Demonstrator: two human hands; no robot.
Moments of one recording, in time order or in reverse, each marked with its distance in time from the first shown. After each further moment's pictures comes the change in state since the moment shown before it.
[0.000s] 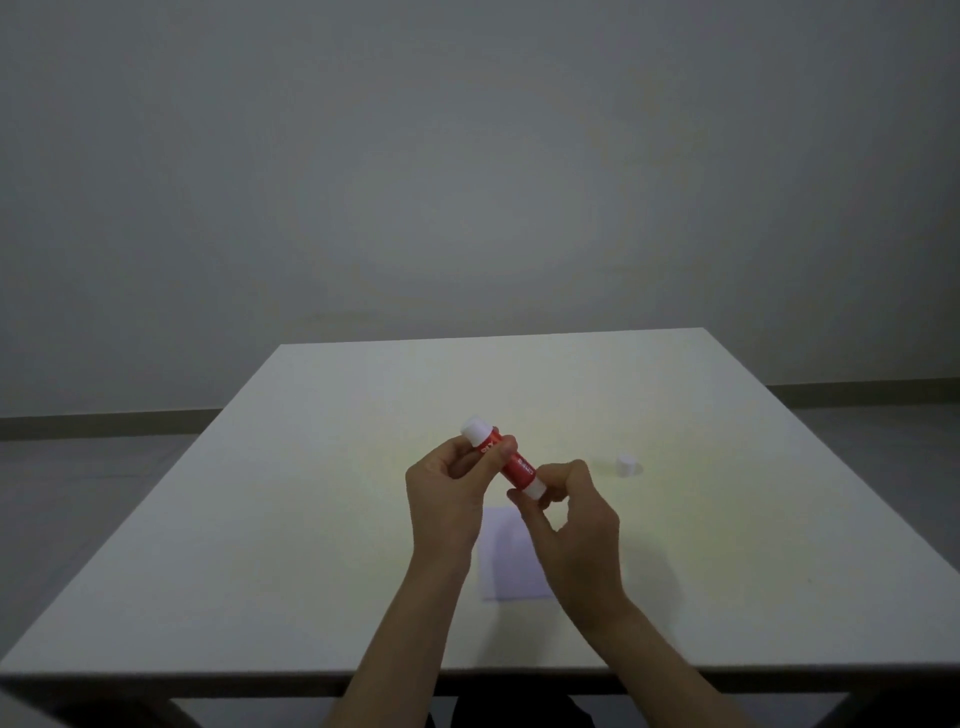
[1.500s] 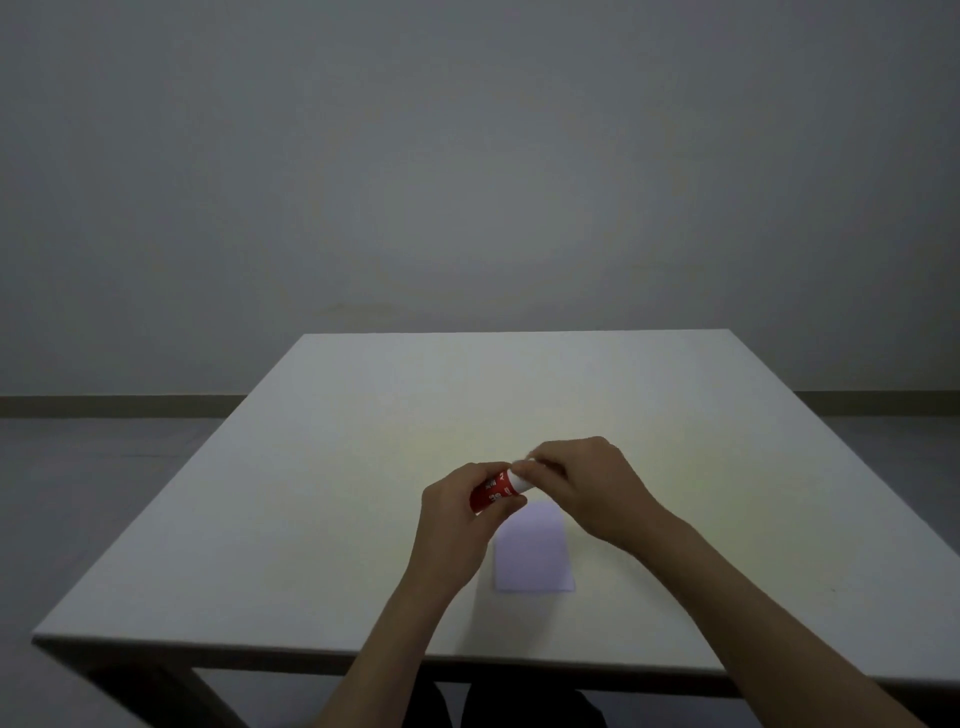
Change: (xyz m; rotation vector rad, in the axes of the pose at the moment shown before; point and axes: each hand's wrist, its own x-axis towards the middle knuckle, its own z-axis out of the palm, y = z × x) left_hand -0.009 -0.016 -0.033 0.593 -0.261 0.228; right_hand 0.060 -0.011 -0.021 -0.262 -0.680 -0.049
